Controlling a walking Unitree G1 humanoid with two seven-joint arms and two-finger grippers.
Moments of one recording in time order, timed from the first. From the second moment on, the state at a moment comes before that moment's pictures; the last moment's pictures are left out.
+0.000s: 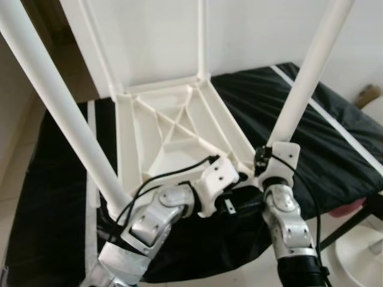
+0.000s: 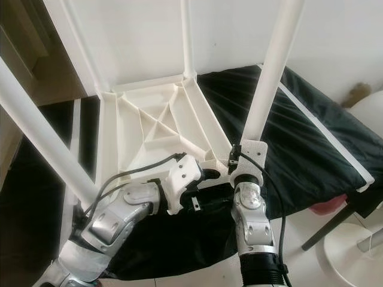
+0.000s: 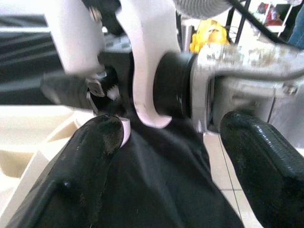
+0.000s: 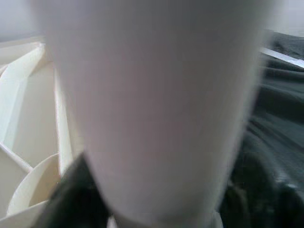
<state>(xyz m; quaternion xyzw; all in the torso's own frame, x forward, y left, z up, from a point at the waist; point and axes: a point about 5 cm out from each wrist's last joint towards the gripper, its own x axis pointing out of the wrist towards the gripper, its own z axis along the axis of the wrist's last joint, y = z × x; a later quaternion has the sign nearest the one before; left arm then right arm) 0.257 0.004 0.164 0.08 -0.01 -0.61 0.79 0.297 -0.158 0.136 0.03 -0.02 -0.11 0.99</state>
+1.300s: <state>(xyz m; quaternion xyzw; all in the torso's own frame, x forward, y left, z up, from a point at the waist) 0.257 -0.019 0.177 0.06 0.02 -0.65 0.76 0.297 -0.153 0.145 -0.01 -0.04 0.09 1.00</state>
